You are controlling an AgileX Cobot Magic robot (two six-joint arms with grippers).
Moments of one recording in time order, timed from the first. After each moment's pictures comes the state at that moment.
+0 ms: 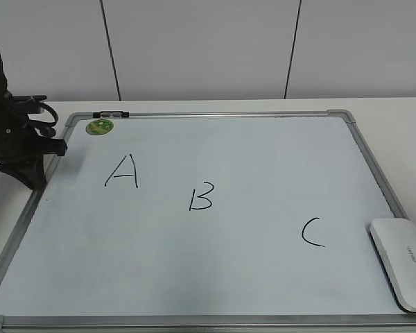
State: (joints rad) left arm -0.04 2.18 -1.53 -0.07 0.90 -0.04; right arm 0.00 0.93 -0.83 0.13 1.17 -0.03
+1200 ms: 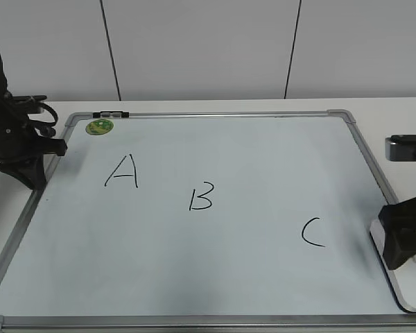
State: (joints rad) left arm -0.04 2.18 -1.53 -0.07 0.90 -0.04; right arm 0.14 1.55 -0.88 0.03 0.98 0.09
